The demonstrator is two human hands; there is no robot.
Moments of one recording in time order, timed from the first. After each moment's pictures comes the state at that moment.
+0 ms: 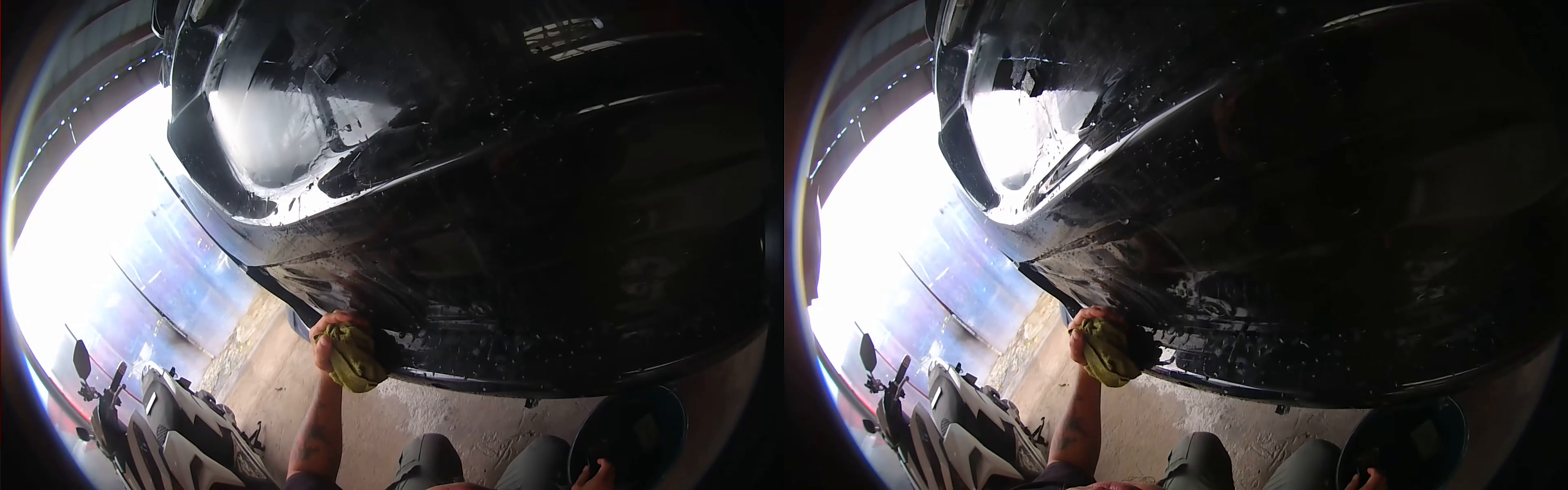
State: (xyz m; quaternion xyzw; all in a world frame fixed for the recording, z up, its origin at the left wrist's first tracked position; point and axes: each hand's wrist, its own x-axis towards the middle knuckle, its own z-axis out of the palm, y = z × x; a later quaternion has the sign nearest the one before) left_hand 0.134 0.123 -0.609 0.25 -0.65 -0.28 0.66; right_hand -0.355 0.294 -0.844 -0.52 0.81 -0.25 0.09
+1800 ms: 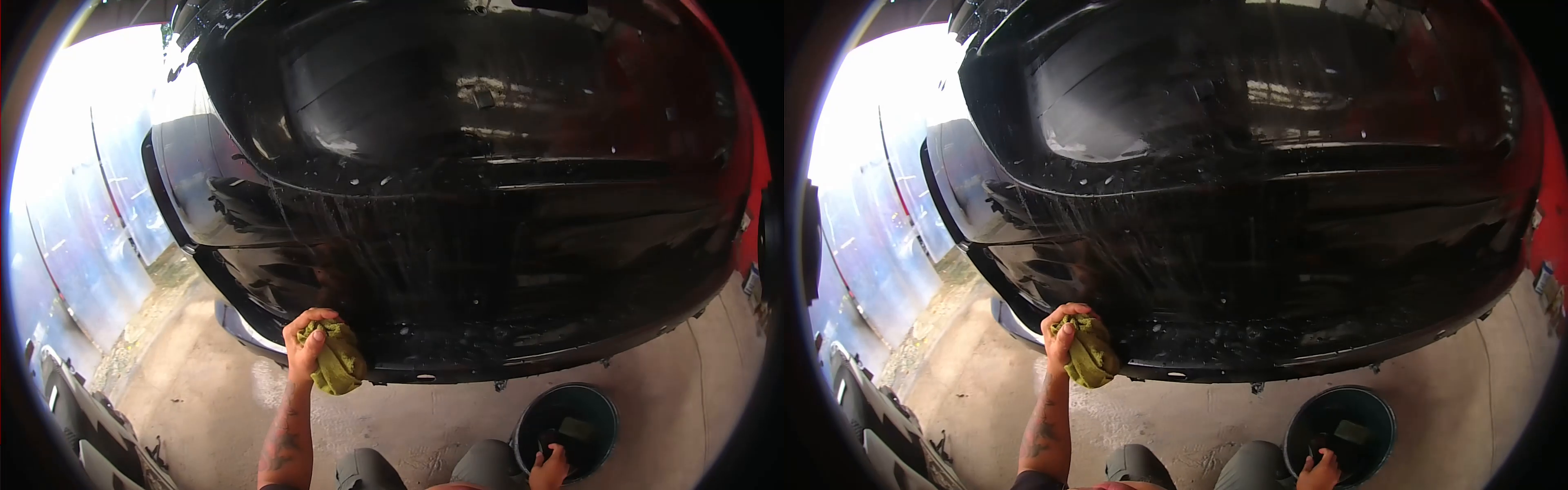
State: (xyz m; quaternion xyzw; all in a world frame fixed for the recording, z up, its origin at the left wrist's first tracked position) left_hand 0.123 0.132 -0.599 0.33 -0.63 -0.25 0.66; right_hand -0.341 0.310 -0.846 -0.48 0.84 -0.24 0.10
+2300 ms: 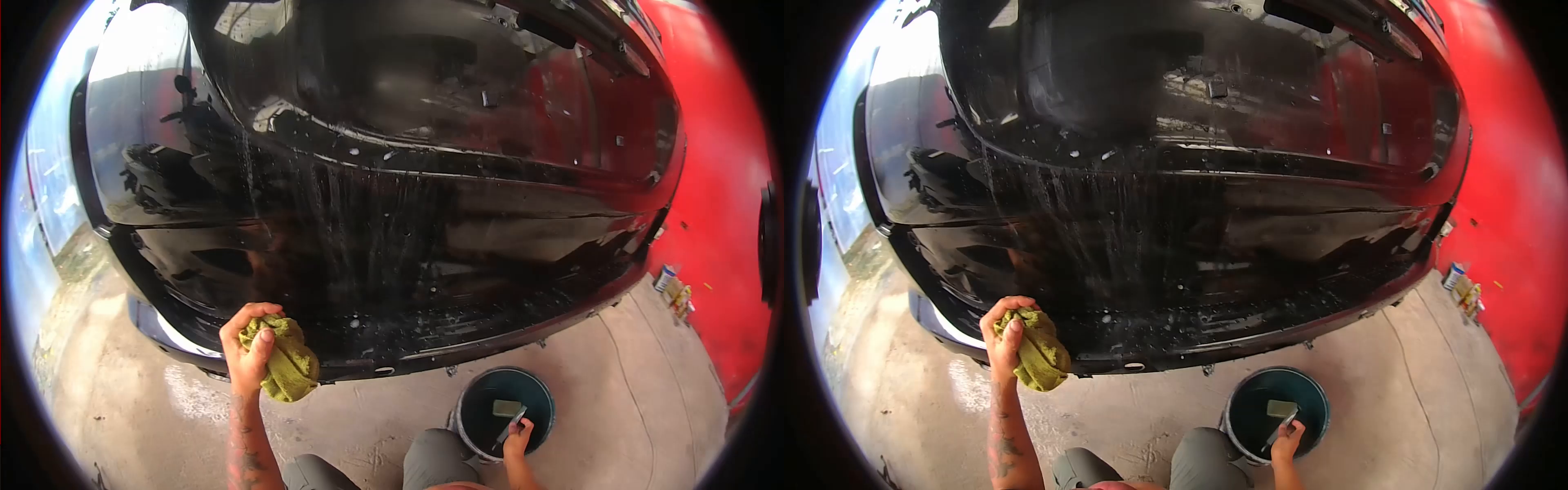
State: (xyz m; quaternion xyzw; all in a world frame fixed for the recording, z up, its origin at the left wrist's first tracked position) left_hand 0.121 0.133 -0.597 0.32 -0.62 -0.26 0.67; right_hand -0.426 0.286 -1.003 -0.28 0.75 -0.59 0.09
